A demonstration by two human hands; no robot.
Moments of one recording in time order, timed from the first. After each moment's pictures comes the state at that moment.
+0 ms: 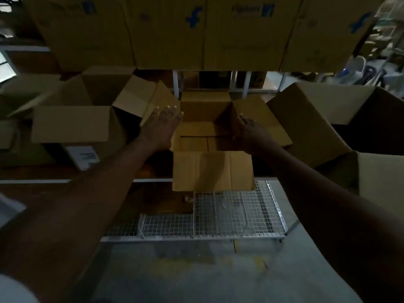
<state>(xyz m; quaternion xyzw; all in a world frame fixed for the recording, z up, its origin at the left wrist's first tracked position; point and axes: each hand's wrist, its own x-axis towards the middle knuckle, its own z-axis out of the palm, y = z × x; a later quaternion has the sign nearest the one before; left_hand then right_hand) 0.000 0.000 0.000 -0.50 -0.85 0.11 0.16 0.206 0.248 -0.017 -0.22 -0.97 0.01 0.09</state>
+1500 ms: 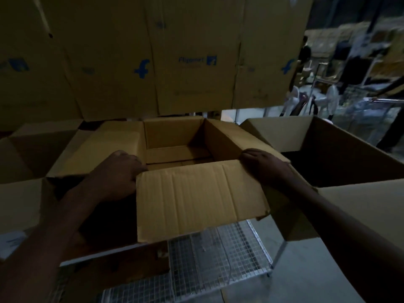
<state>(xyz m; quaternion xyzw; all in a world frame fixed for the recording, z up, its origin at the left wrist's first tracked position) -0.023 0.042 0.074 -0.67 -0.73 -0.02 0.16 0.305 0.332 0.055 -0.16 -0.97 -0.06 0.18</state>
